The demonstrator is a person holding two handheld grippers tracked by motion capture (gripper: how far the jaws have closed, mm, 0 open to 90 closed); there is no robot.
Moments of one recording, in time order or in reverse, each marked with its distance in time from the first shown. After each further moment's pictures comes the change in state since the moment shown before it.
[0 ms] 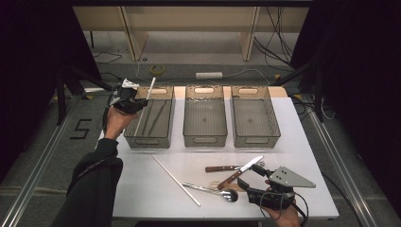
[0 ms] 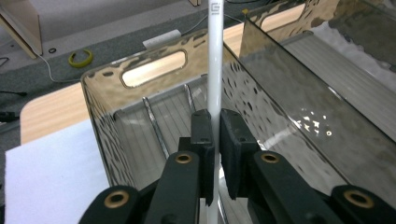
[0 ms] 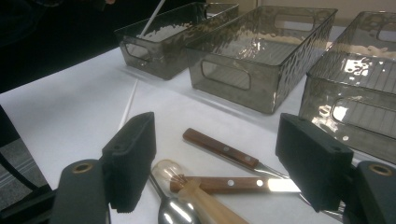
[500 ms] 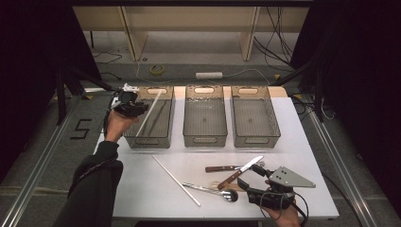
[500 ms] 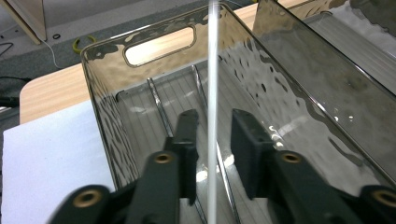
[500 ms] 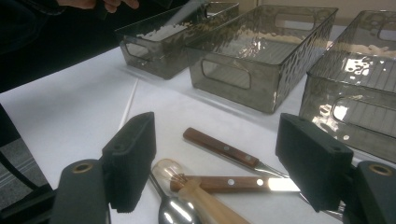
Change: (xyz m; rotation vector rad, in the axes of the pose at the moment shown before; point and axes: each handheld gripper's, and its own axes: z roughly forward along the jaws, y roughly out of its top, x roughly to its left) left arm 0.004 -0.011 0.007 0.037 0.012 -0.019; right arm 0.000 0.000 0.000 0.004 0.003 0.001
